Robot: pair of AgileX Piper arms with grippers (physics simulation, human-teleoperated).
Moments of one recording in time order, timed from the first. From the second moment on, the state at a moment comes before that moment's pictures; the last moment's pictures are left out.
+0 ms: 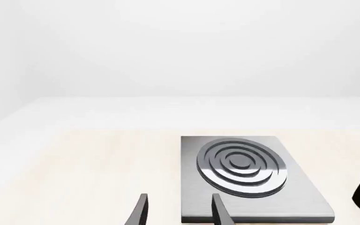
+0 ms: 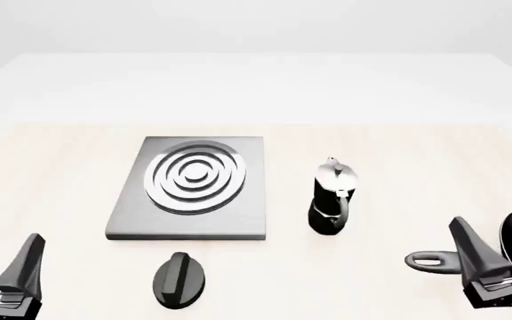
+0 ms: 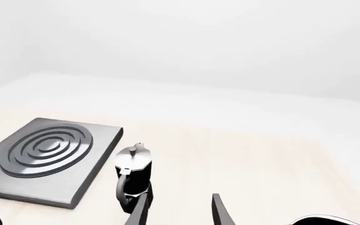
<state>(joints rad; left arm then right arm) 0.00 0.00 0.00 0.00 0.00 0.14 0.19 -0.13 0.01 -0.04</state>
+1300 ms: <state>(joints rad) 0.00 0.00 0.00 0.00 0.00 0.37 0.90 -0.08 -0.62 0.02</state>
